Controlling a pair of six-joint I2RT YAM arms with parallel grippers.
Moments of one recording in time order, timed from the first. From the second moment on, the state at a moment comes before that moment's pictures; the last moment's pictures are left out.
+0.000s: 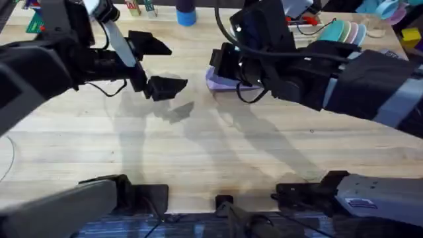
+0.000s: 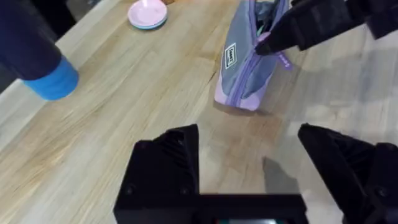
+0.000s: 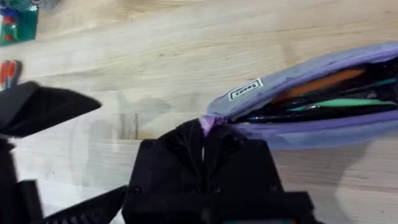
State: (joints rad) left arm 0.15 1.36 0.79 -0.41 1.03 0.91; right arm 0.72 1.44 0.98 -0.27 0.23 0.78
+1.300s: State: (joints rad) left arm -0.15 1.81 0.79 0.32 1.13 0.58; right arm 0.72 1.44 0.98 -0.27 0.23 0.78
